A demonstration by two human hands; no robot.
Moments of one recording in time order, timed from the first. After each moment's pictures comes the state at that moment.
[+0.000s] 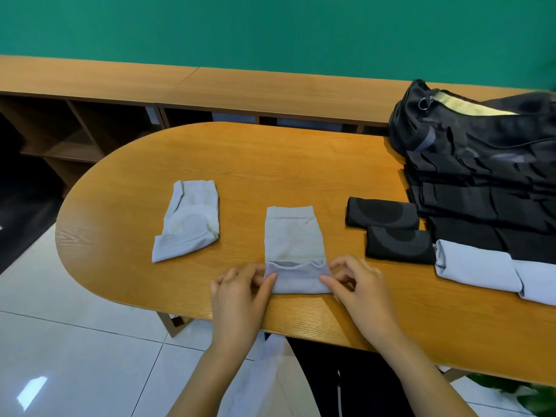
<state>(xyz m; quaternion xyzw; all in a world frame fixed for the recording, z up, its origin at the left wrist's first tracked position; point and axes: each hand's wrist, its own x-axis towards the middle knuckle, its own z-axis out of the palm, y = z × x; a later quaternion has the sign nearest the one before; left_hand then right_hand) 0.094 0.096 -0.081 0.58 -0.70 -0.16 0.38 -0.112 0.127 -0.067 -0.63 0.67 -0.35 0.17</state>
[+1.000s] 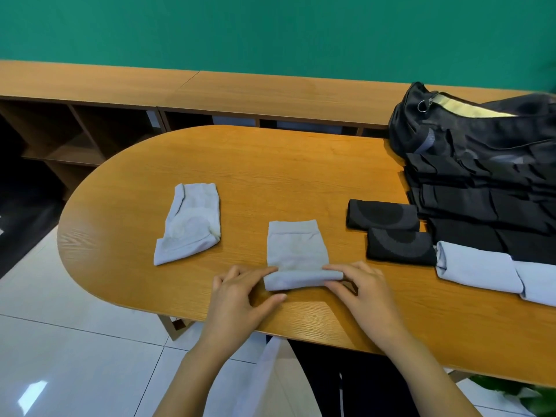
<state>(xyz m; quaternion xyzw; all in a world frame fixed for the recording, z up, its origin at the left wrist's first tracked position) 0.113 0.090 -0.077 0.50 -0.77 -0.21 0.34 -0.118 0.128 -0.065 -0.64 0.70 -0.27 0.19</state>
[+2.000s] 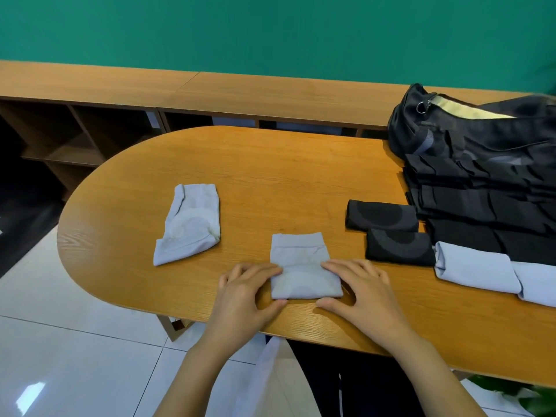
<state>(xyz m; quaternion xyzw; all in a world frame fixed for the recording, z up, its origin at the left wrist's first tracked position) 0.111 0.083 -0.086 0.48 -0.81 -0.19 0.27 -0.129 0.126 -0.064 -0.71 0.67 -0.15 0.13</state>
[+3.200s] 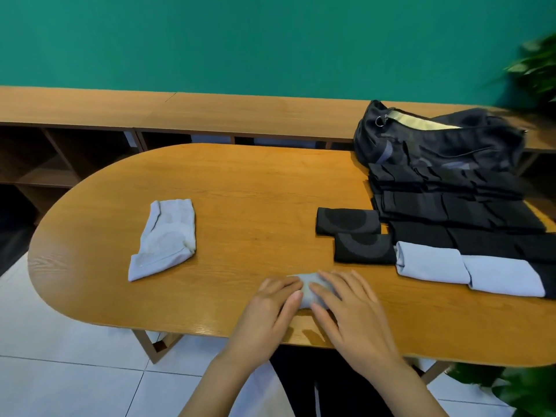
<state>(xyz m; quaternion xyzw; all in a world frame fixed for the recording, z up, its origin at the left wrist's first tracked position) 0.044 0.112 -0.071 0.37 -0.81 -0.33 0.30 -0.133 0.175 -0.059 -0.72 0.68 -0.15 -0.02</state>
